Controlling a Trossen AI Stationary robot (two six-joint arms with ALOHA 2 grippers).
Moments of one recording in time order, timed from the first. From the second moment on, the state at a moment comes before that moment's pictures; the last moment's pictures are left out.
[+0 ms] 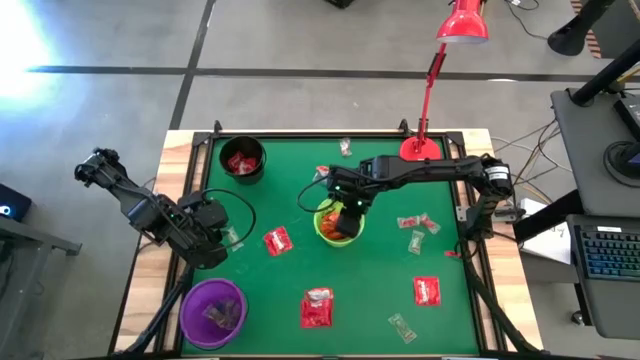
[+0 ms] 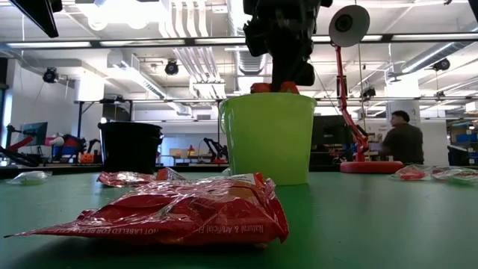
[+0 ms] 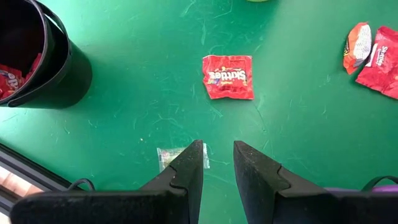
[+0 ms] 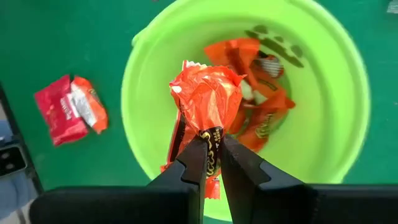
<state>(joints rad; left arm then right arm) -0.64 1.08 1.18 -1.43 -0.44 -1.06 -0.10 1.81 1.58 -0.99 -0.25 0.34</state>
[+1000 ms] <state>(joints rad) -0.64 1.08 1.18 -1.43 -0.44 -1.04 -0.10 1.81 1.58 -0.96 -0.20 0.26</state>
